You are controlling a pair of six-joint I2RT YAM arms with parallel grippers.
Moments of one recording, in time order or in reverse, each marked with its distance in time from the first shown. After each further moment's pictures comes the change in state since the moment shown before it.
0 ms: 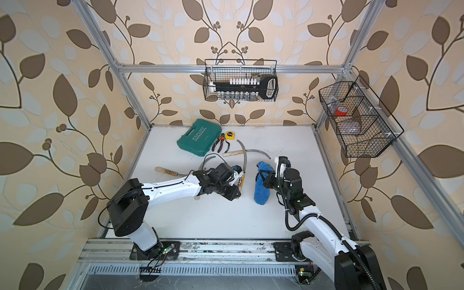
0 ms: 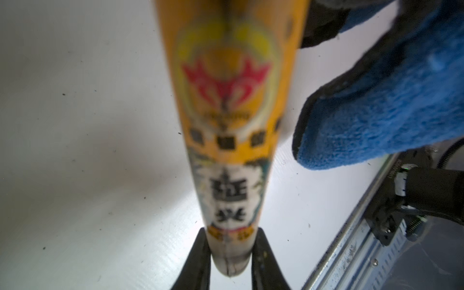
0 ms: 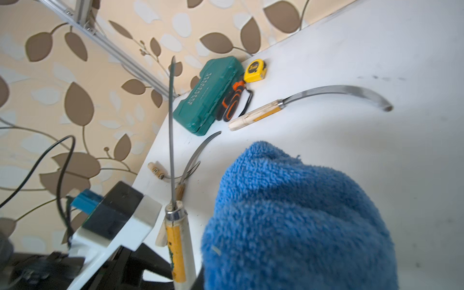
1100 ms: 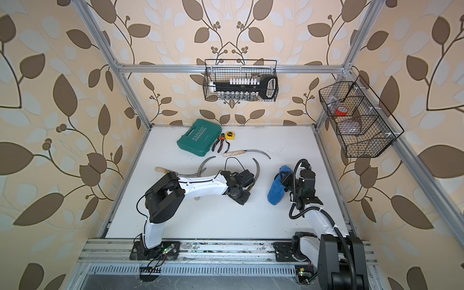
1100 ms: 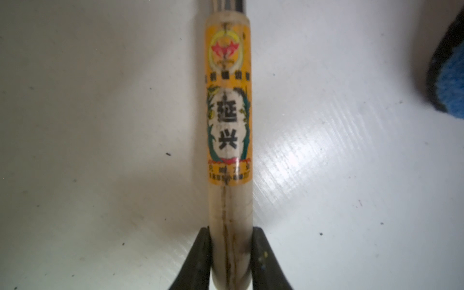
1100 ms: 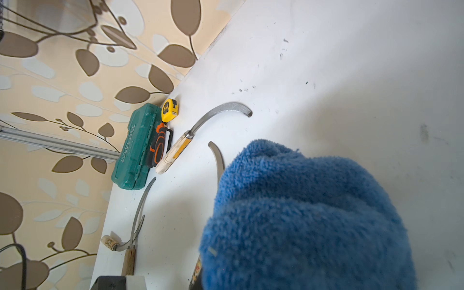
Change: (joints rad) left arm -0.095 0.319 0.286 -0.230 -0.224 -0.007; right arm -0.325 0.142 -0.037 0.020 -0.046 0.079
